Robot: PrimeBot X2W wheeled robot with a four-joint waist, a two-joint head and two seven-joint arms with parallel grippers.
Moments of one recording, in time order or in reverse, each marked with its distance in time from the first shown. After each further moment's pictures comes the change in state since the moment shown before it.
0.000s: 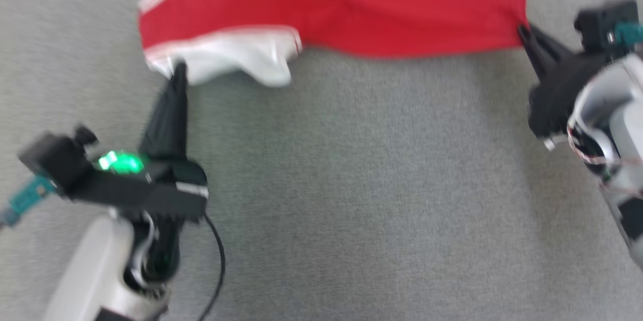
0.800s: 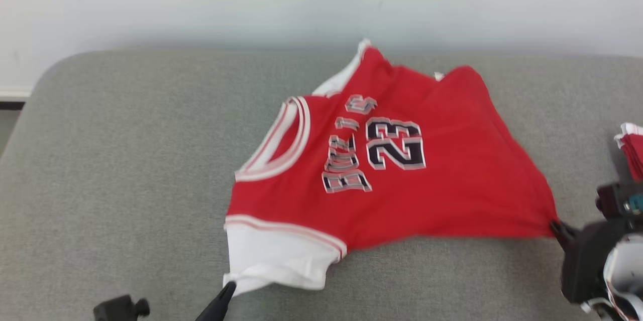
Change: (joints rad) left arm 0.508 0.113 -0.114 -0.058 -0.352 0.000 0.282; right arm 0.696 0.076 -0.408 -0.410 -0.056 0.000 0.420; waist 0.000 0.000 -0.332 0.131
